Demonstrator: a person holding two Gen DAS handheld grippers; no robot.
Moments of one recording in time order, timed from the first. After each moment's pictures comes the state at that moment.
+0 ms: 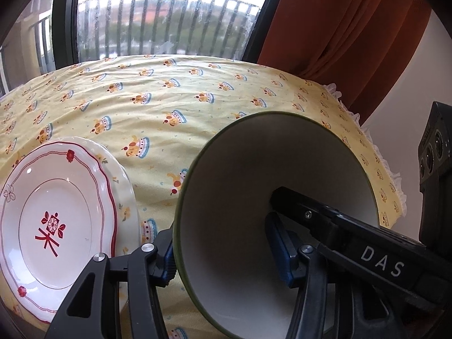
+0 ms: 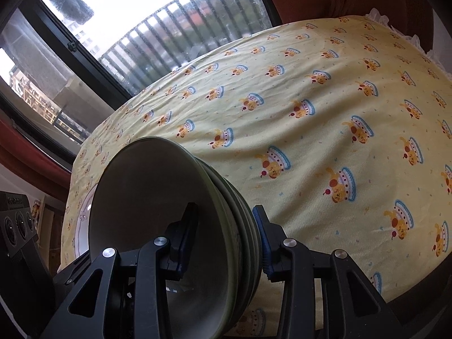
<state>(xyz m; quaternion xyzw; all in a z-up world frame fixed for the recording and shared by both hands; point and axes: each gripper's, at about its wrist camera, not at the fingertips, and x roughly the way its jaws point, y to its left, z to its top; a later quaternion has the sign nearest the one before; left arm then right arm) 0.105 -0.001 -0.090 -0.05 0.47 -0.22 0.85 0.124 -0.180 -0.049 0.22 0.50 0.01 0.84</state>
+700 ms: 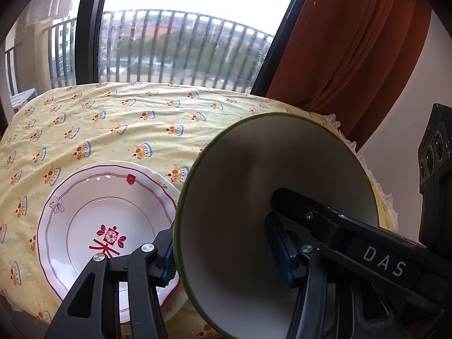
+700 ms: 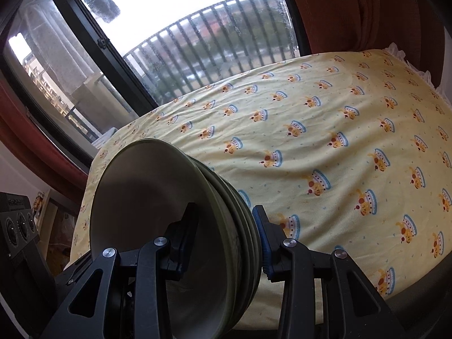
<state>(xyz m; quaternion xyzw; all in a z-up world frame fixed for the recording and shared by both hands) 0.098 0.055 -0.053 -0.08 0.42 -0.21 0.88 0.128 -0.117 0.003 0.18 0.46 0.04 0.87</state>
